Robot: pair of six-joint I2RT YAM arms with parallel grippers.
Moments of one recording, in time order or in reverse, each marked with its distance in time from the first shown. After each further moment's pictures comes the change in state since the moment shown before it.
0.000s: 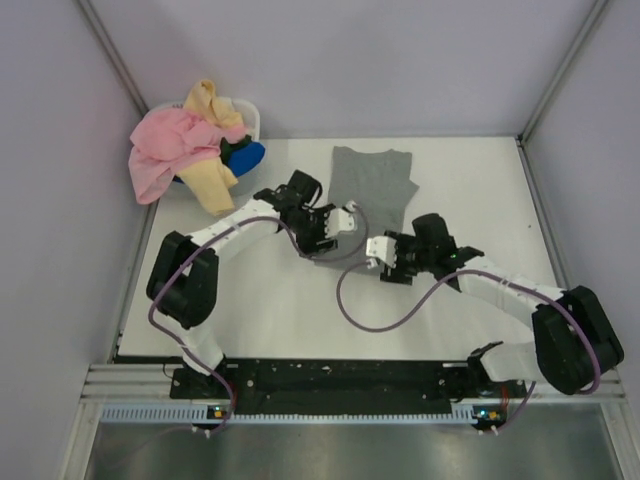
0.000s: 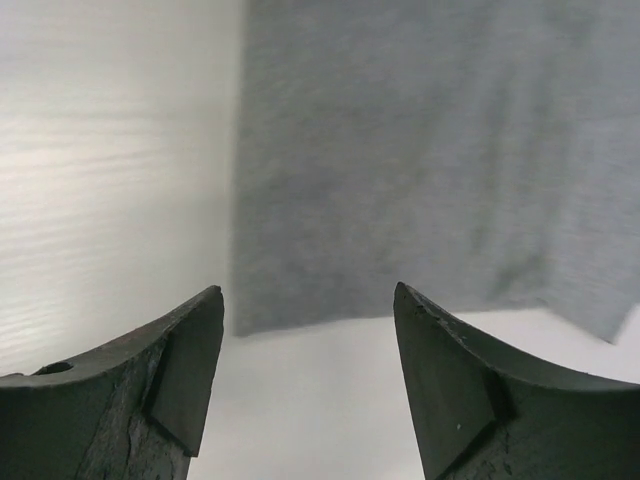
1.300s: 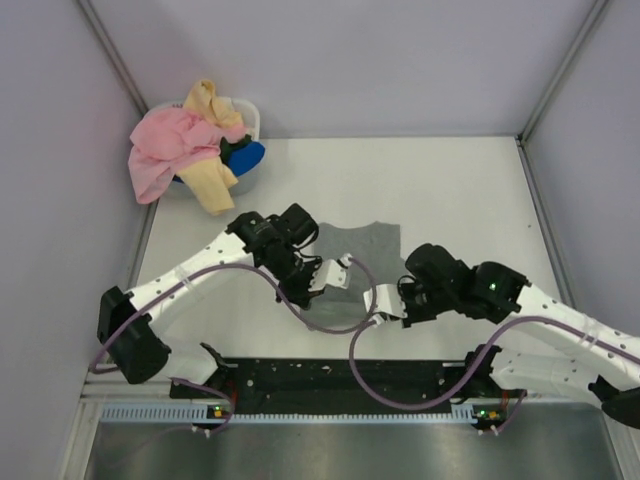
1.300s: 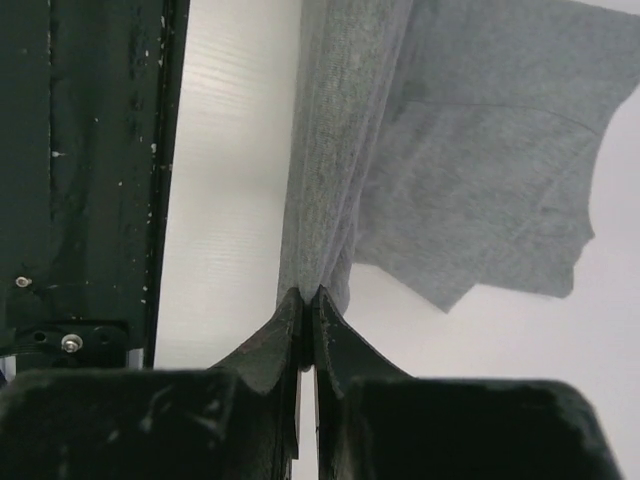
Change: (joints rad) left arm -0.248 -0.394 -0.167 -0.532 0.168 0.023; right arm 0.537 -0.366 0.232 -0.863 0.187 0.143
